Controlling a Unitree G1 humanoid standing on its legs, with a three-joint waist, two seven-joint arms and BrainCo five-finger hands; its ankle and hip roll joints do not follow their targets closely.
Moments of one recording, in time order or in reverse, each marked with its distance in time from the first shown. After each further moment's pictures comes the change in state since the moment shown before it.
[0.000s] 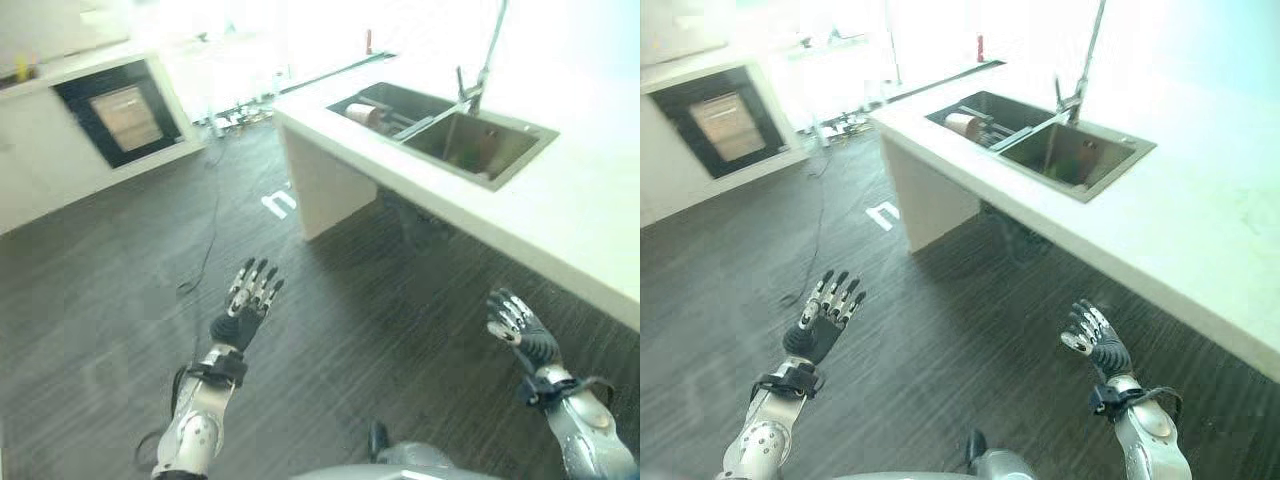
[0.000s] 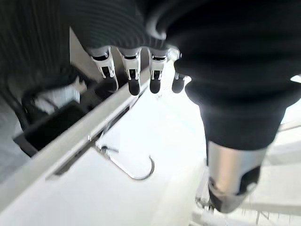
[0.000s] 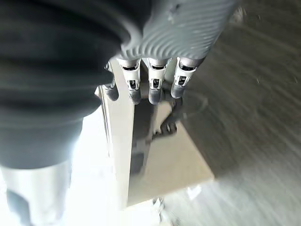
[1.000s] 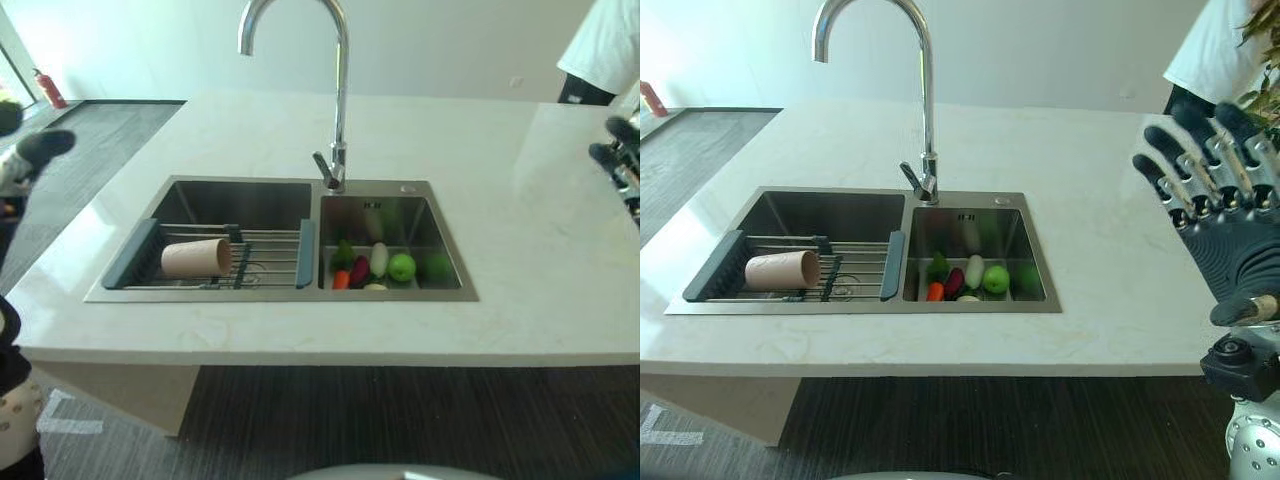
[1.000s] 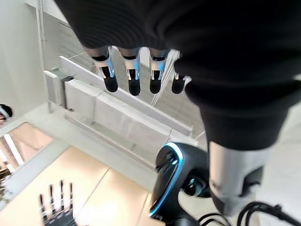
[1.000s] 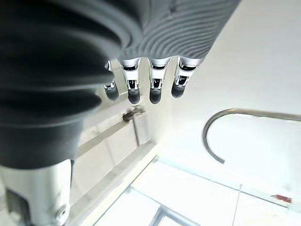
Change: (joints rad) left arm -0.084 0.420 0.635 -0.522 -0.316 -0.386 -0.579; right arm -0.041 -0.159 -0.513 -0.780 0.524 0.123 0.283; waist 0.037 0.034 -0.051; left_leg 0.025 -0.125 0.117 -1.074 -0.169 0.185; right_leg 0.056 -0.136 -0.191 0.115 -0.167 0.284
